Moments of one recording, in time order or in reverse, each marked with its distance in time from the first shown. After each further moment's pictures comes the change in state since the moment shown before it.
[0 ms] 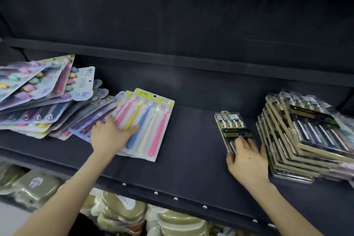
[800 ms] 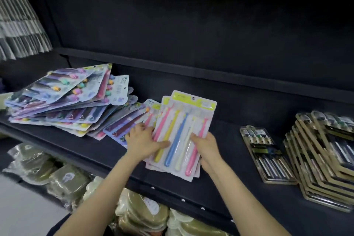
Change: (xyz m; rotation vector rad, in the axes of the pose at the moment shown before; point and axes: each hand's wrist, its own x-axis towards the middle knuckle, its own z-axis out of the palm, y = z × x) left_hand 0.004 -0.011 -0.005 0.035 -0.229 0.184; right_hand 0.044 -0.169 -0.013 1.582 -0.421 0.407
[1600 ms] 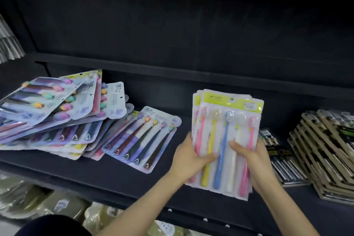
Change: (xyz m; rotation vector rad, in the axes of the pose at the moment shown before) left_hand -0.009 0.055 0.029 -0.701 -0.221 0.394; right_hand -0.017 -0.012 -0.056 0.020 0.130 -0.320
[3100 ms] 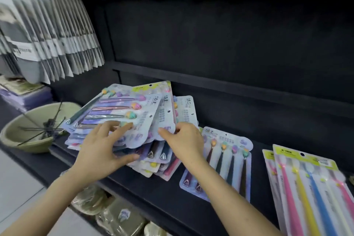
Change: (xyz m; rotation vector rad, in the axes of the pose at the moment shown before) left_hand -0.082 -0.075 -0.337 1.017 0.431 0.036; right_hand 0.016 -0.003 0.346 -0.778 -0.338 -0.170
